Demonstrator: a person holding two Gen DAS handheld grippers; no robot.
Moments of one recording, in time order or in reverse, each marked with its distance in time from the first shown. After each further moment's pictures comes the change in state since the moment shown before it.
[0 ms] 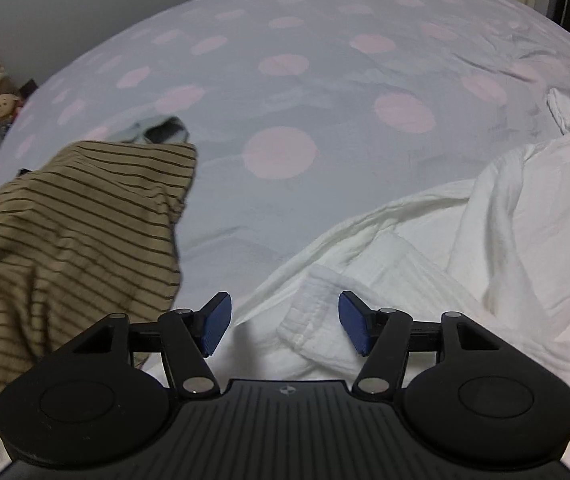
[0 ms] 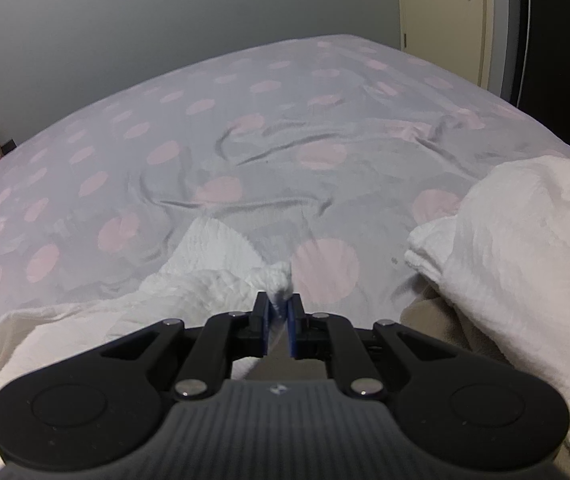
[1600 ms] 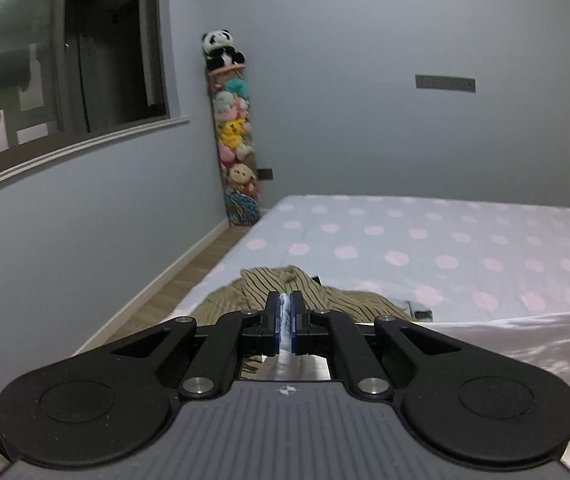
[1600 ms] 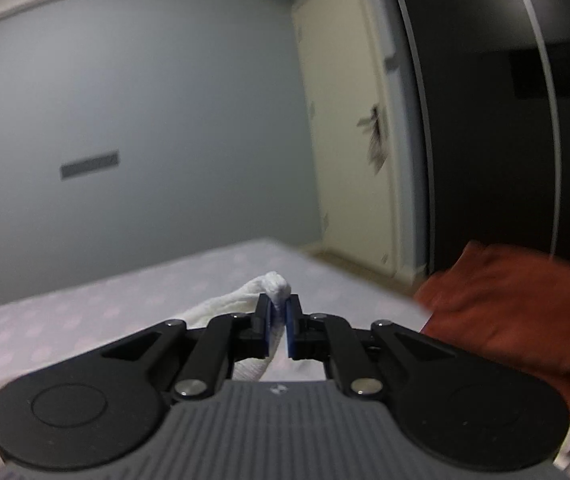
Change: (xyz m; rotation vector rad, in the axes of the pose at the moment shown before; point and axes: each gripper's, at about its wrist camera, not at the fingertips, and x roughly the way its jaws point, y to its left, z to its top) left arm -0.324 0.118 -0.086 -0.518 -0.492 0.486; right arm -0.191 -0.091 0.069 0.082 -0.599 -0.181
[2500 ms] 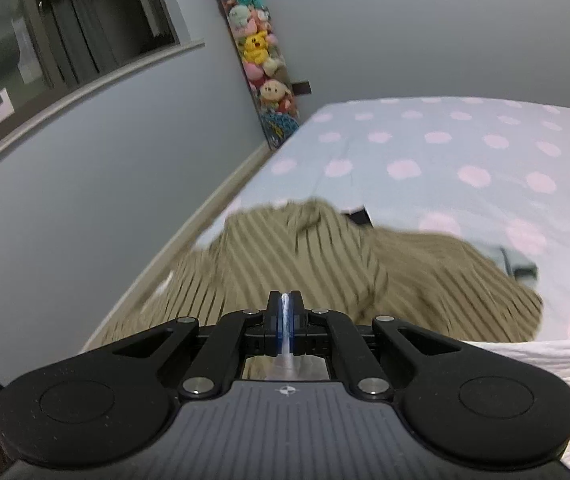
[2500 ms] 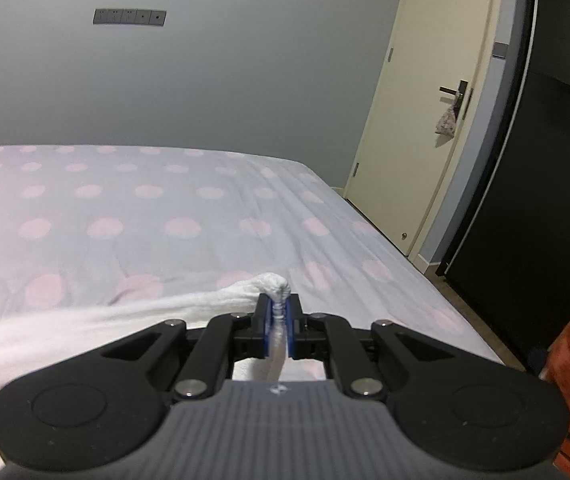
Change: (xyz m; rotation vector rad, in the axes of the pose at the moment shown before) left arm 0.249 -0.052 -0.018 0.109 0.261 0.195; right arm 0.261 0.137 -0.055 -0.389 0.261 -0.011
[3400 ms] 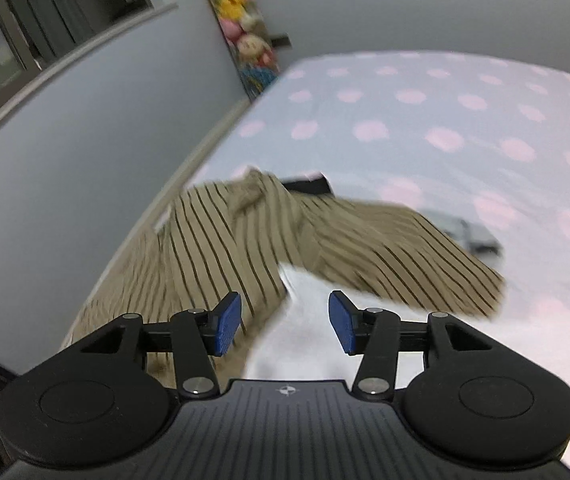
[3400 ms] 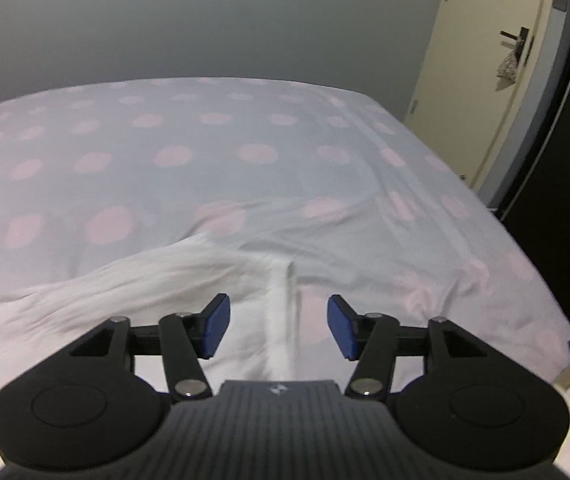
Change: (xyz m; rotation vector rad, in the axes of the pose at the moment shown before) left arm -0.033 -0.054 0.020 0.046 0.204 -0.049; right arm -0.002 0.055 -0.027 -0.007 0.205 0.178
